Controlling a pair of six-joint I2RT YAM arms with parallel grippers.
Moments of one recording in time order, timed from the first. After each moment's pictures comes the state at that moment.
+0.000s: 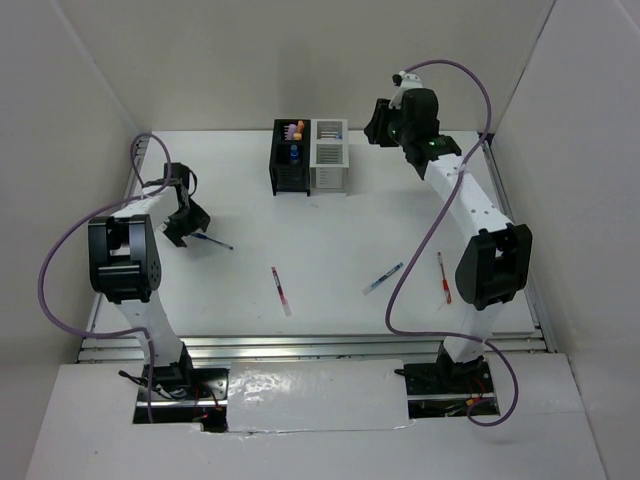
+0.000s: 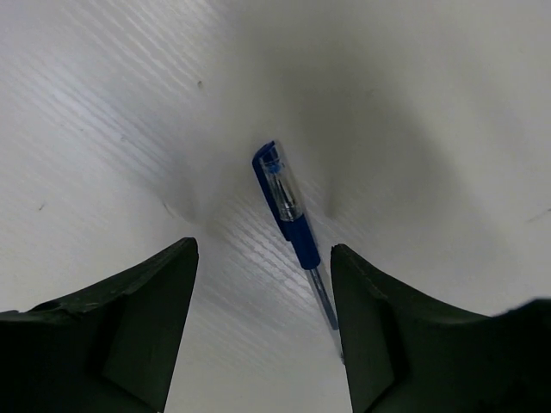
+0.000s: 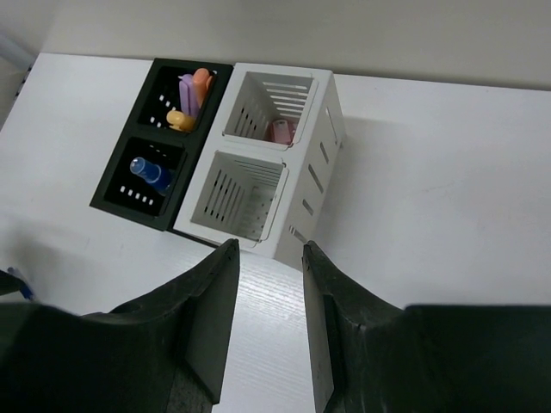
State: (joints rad) left arm 0.09 1.89 1.32 -0.67 -0.22 -0.74; right arm 0.24 1.81 1.72 -0.25 -0.12 0.23
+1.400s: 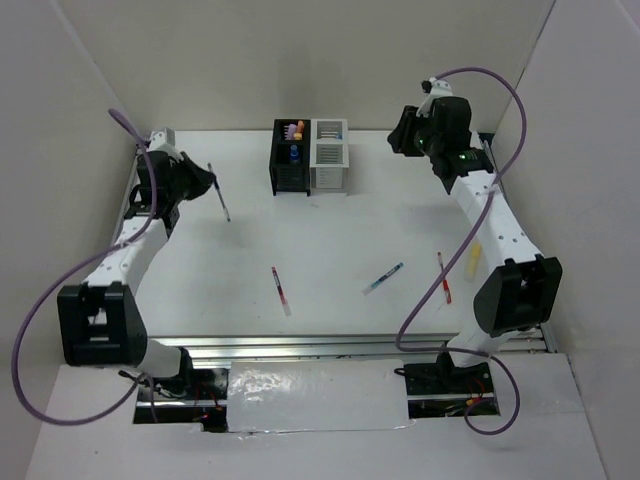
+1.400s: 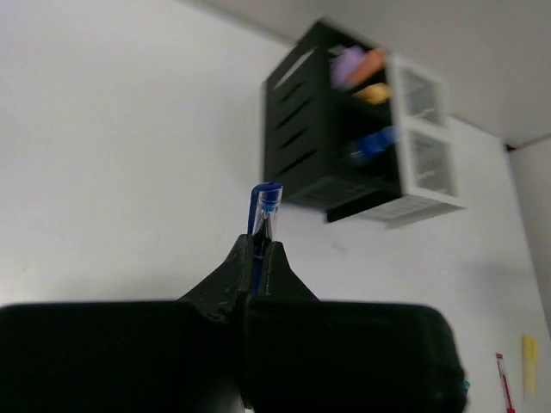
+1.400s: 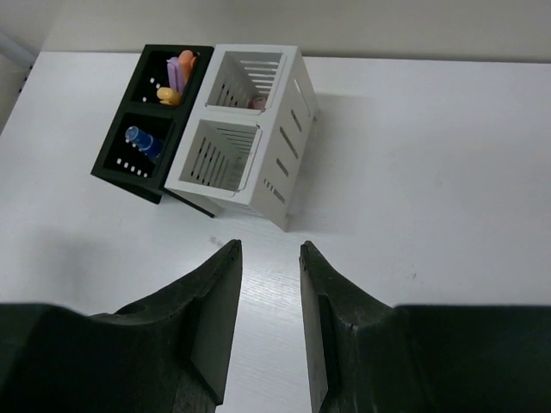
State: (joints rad) left arm 0.05 1.46 1.07 -0.04 0.19 -0.53; right arm 0.16 1.60 1.57 -0.31 -0.18 0.22
